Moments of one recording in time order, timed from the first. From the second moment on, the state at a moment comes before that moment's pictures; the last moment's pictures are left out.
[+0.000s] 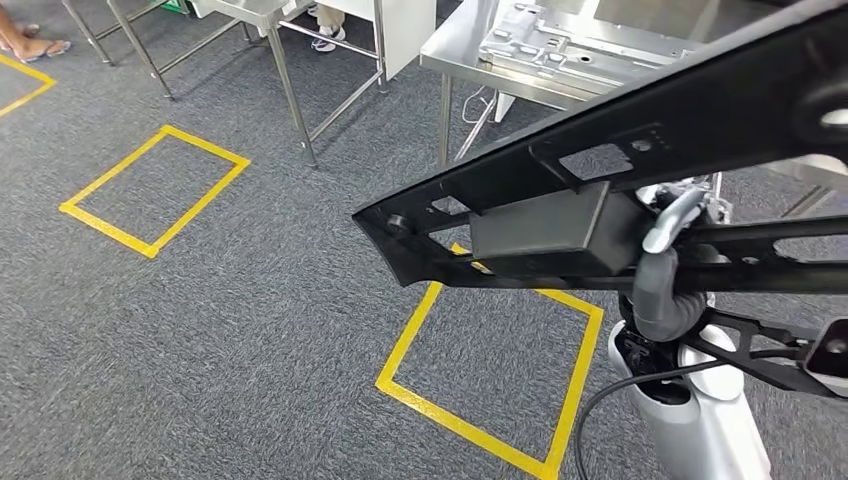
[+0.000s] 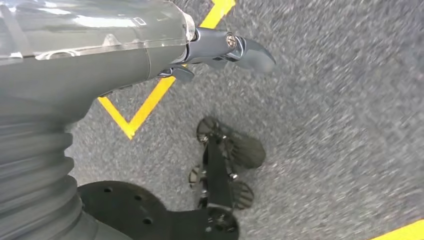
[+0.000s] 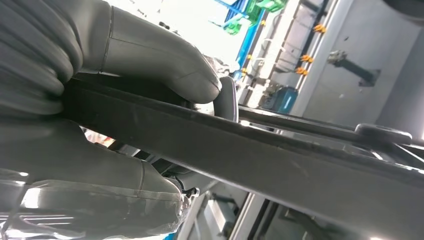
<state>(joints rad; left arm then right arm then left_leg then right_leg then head) -0.10 -0.06 1.31 -0.22 -0.78 0.00 -0.26 -0.42 -0.21 0.30 -1.96 -0.28 0.34 -0.58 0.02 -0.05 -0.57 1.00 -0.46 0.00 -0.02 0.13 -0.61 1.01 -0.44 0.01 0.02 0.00</state>
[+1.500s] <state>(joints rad) -0.11 -0.05 1.30 -0.22 -0.80 -0.03 -0.26 -0.43 -0.20 0.36 -1.89 -0.23 0.28 -0.63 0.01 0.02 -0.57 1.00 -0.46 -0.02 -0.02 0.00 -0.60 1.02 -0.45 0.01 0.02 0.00</state>
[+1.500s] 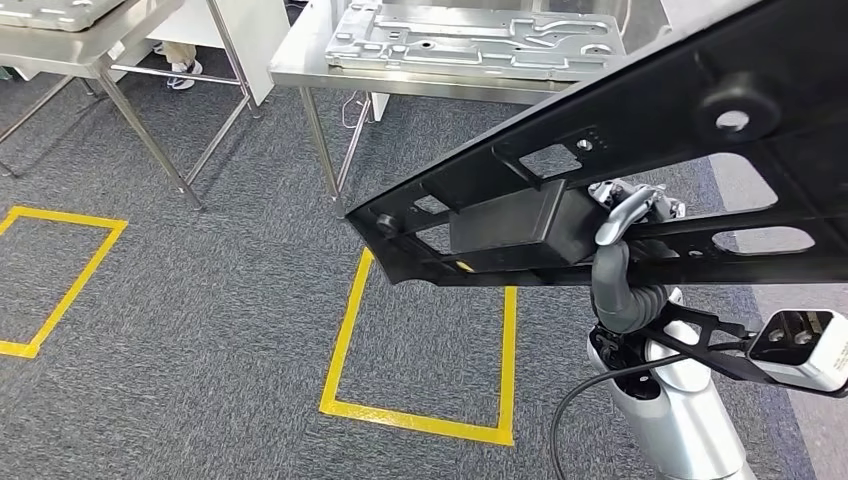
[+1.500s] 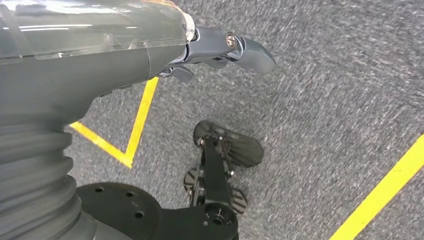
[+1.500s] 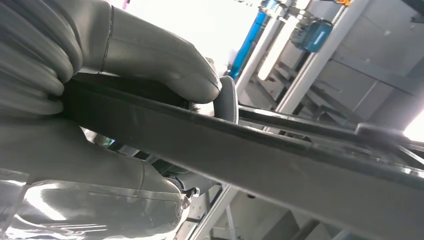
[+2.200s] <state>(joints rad) -0.10 -0.05 1.29 -0.22 -0.82 -0.05 -0.26 -0.41 -0.20 0.33 -1.91 -0.22 0.28 -0.61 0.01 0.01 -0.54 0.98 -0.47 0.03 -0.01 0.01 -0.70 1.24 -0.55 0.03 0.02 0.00</state>
